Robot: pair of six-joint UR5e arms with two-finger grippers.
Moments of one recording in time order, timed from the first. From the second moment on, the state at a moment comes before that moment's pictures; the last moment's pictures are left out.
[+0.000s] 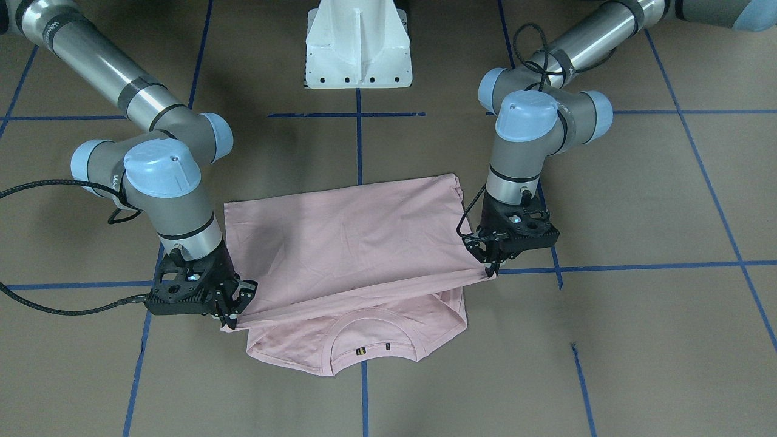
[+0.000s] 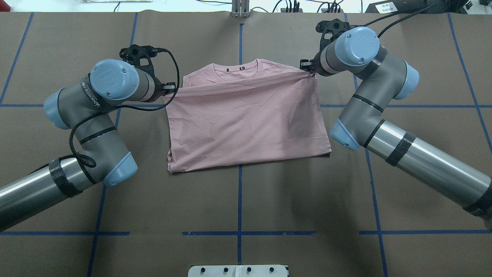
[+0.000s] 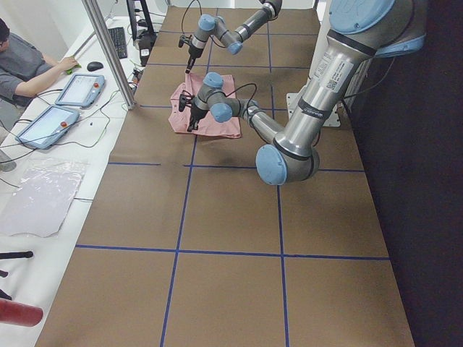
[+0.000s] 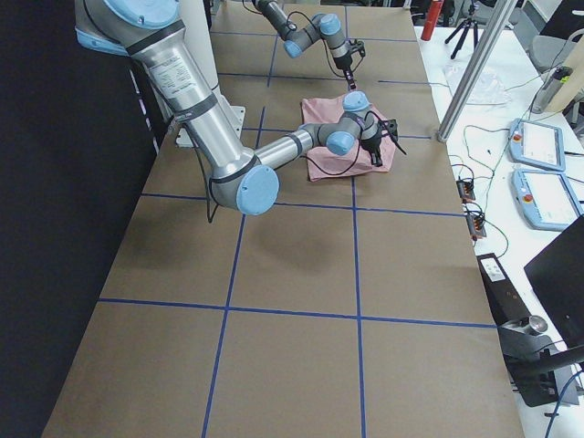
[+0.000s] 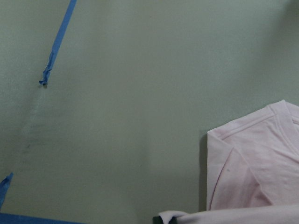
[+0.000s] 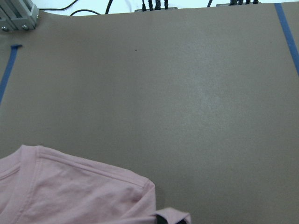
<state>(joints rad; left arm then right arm) -0.71 -2.15 -1.48 -1.97 -1.63 -1.23 0.79 -0.91 1.30 -1.04 1.72 1.09</state>
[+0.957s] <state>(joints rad) -0.73 -2.19 -1.40 -2.01 -1.63 -1.23 0.82 -0.85 1.22 -1.04 1.72 1.08</state>
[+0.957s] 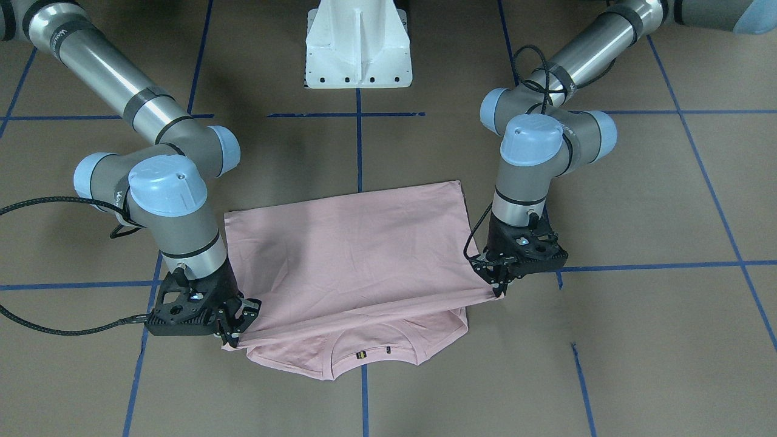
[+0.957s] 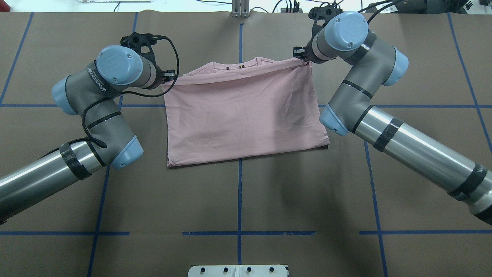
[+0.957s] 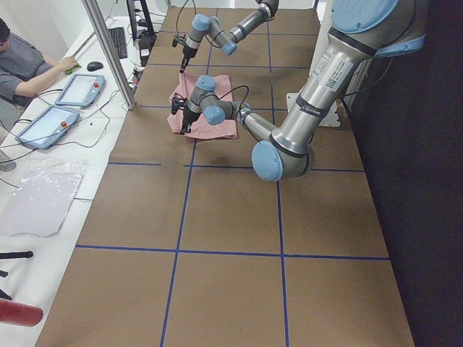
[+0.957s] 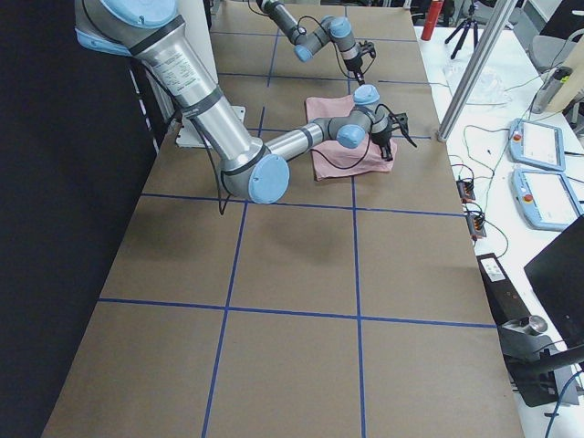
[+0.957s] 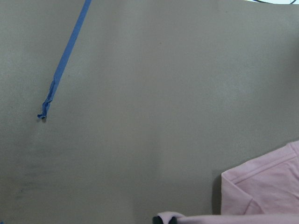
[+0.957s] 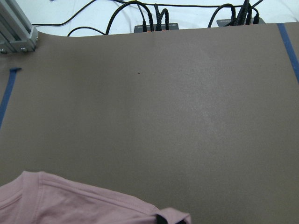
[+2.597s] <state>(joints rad) -0.73 -2.21 -1.48 -2.01 -1.68 -1.27 0.74 -1.22 1.64 -1.12 1.94 1.25</state>
